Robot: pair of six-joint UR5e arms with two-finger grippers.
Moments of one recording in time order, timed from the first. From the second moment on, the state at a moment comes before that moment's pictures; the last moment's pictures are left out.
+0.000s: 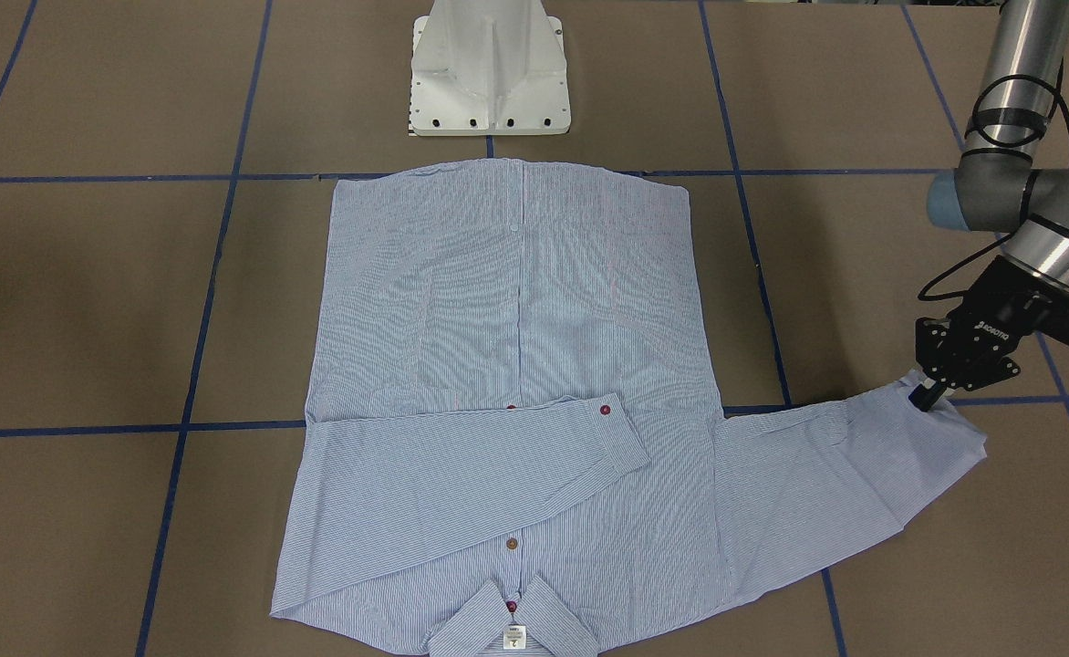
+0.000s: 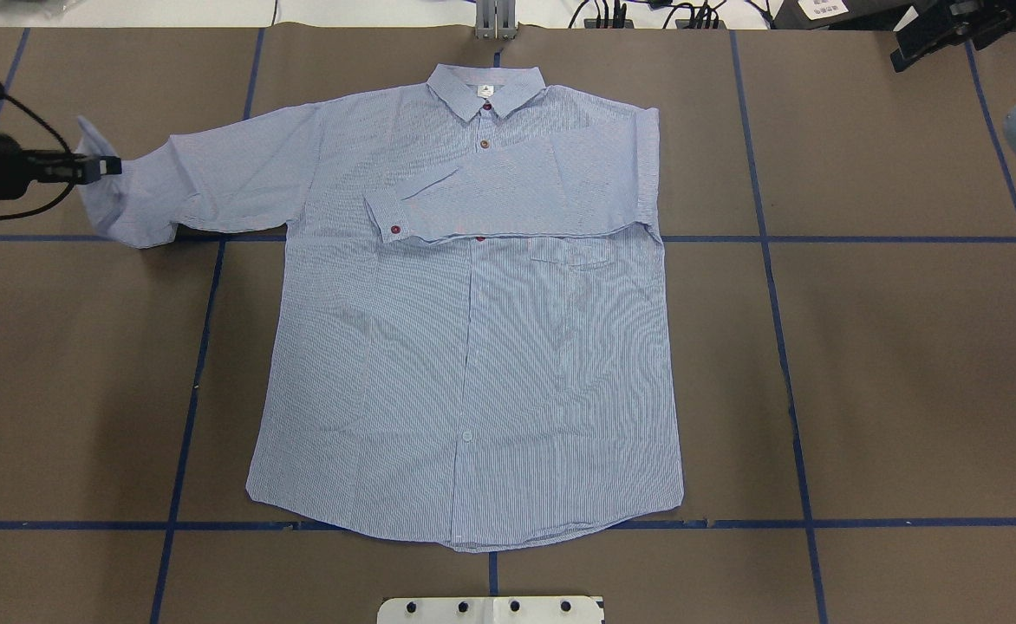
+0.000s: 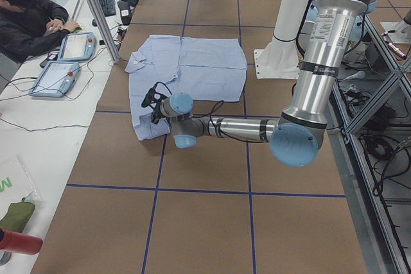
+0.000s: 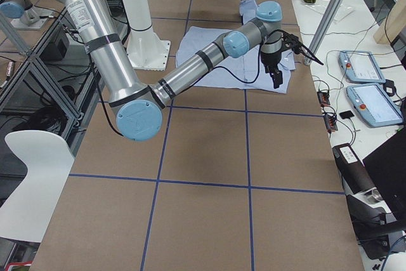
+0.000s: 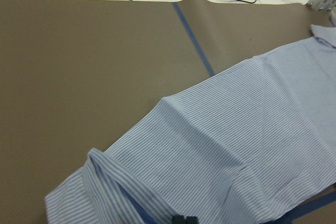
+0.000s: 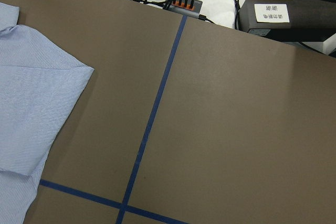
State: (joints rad) left arm -1.05 -1.84 -1.35 -2.83 -2.03 -0.87; right arm 1.26 -1.15 1.80 -1.62 2.17 0.34
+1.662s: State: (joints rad) left arm -0.60 -2.39 -1.38 -2.32 -1.70 -1.02; right arm 1.26 -1.15 1.80 -1.62 2.17 0.34
